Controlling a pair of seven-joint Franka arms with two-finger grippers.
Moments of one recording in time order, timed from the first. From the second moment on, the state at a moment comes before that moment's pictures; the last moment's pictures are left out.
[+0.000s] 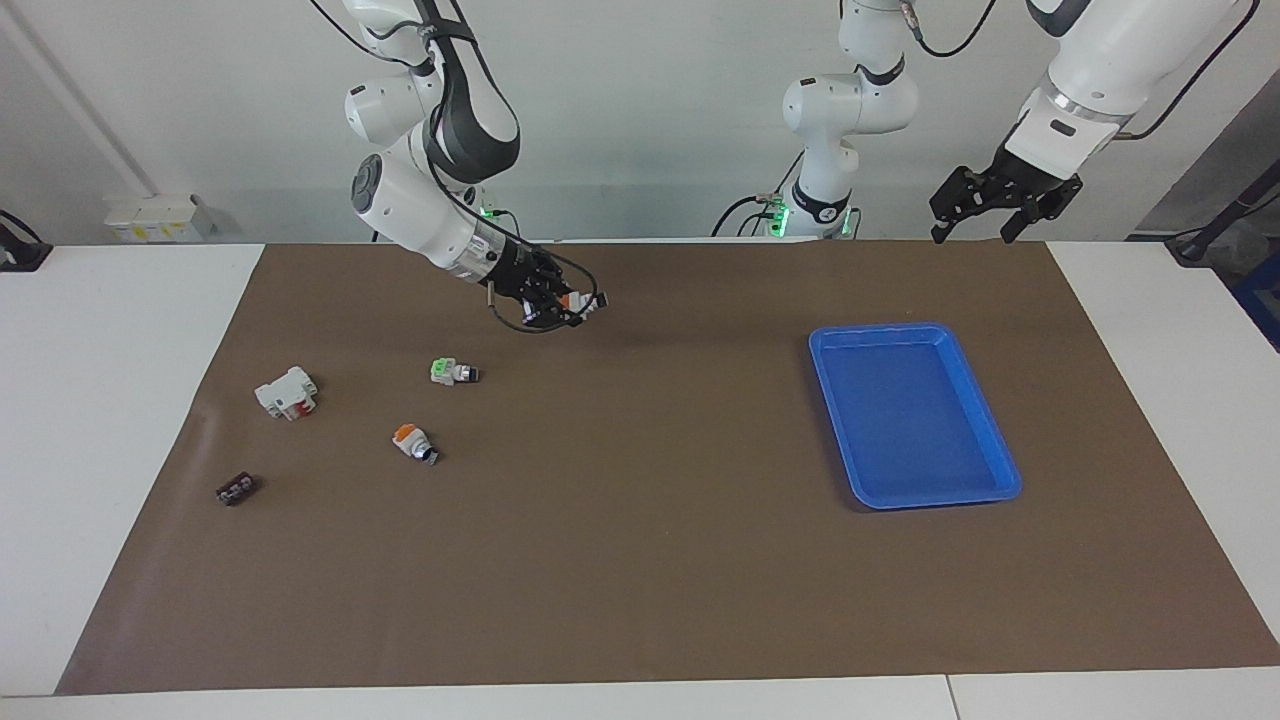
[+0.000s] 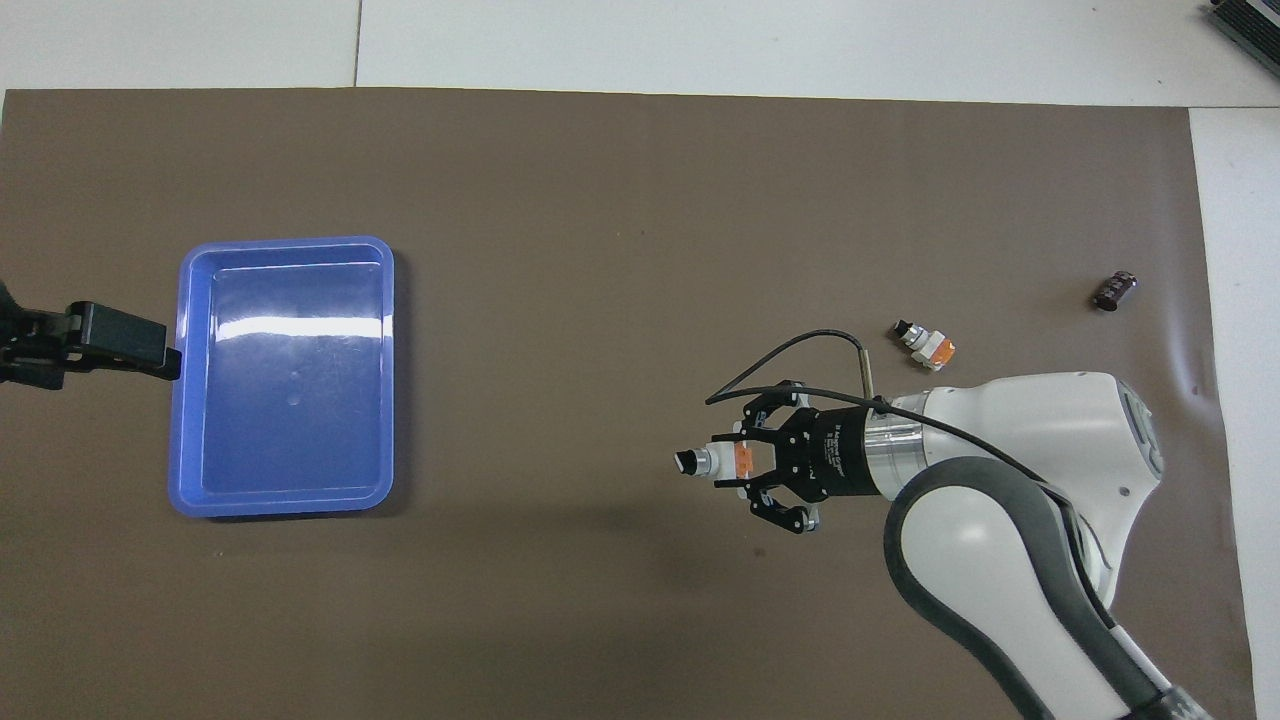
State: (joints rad) left arm -0.03 -0.05 -0.03 -1.56 -0.14 1.43 -0.09; right arm 0.44 -0.12 -0.08 -2.29 0.96 2.19 1.34
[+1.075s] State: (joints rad) left arm -0.03 -0.10 -0.13 -1.72 -0.71 1.54 -0.54; right arm 0.60 -0.01 -0.05 -2.00 1.16 2.32 1.56
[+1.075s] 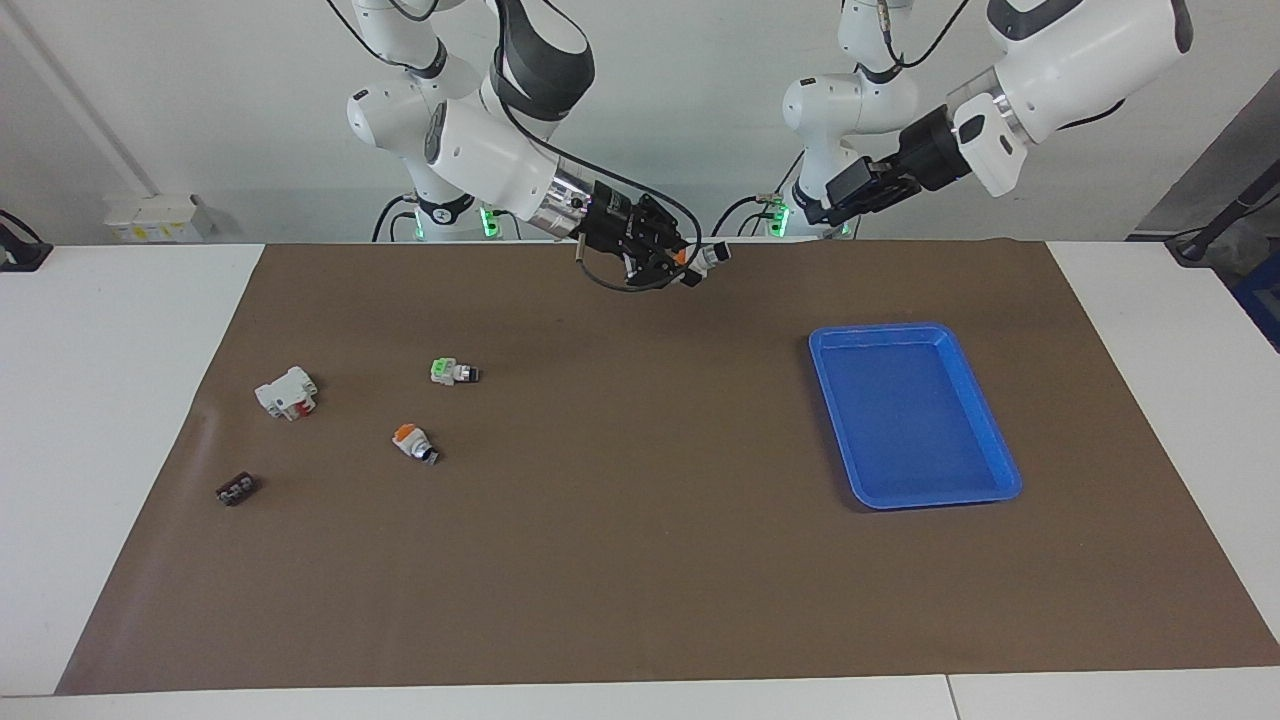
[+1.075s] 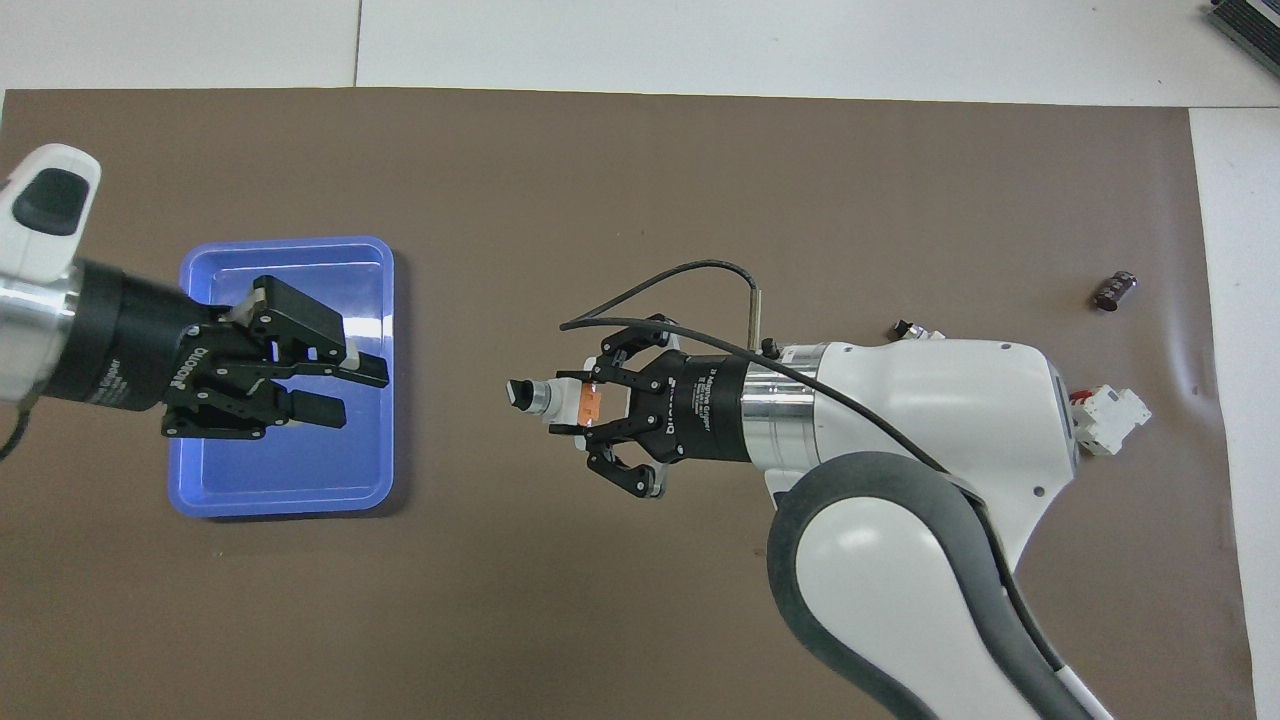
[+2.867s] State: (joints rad) left arm -0.02 -0.20 -0.24 -1.93 -0.80 1.82 -0.59; right arm 0.66 0.00 -0.04 -1.99 1.16 2.41 1.59
